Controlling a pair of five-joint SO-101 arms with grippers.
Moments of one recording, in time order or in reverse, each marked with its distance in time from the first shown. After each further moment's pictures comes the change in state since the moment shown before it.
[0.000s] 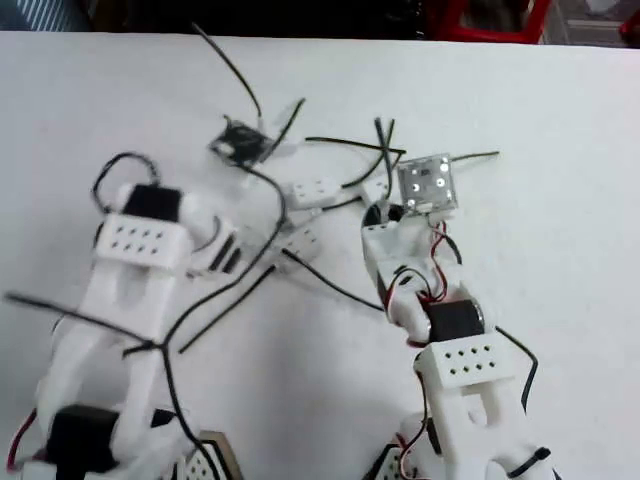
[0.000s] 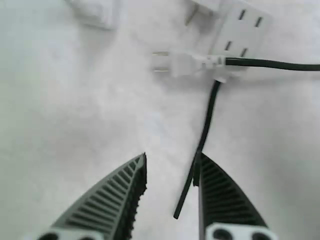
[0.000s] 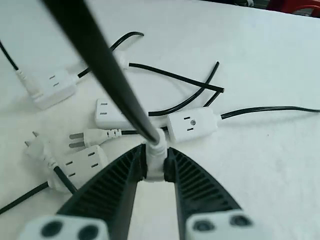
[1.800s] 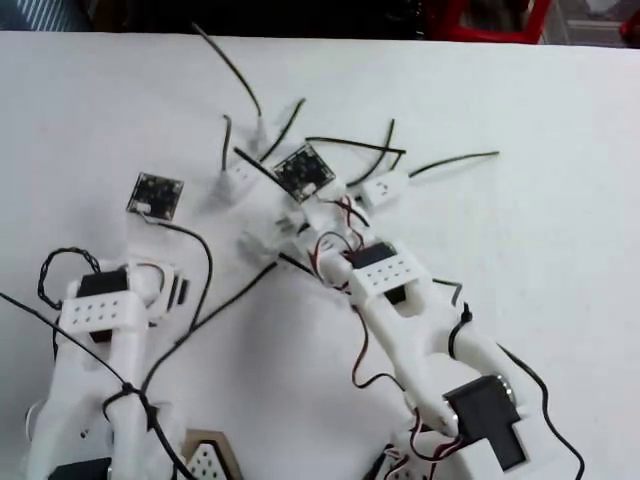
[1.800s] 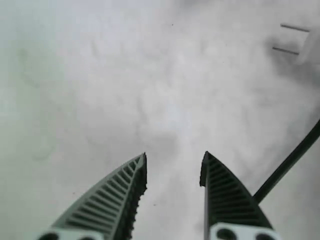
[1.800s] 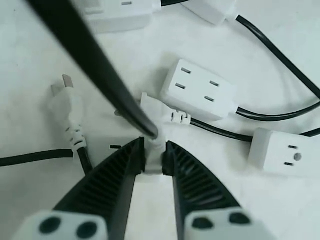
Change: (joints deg) left arm -18.4 -14.3 35.7 -30.2 -0.2; right arm -12.0 43.2 -14.9 -12.1 10.6
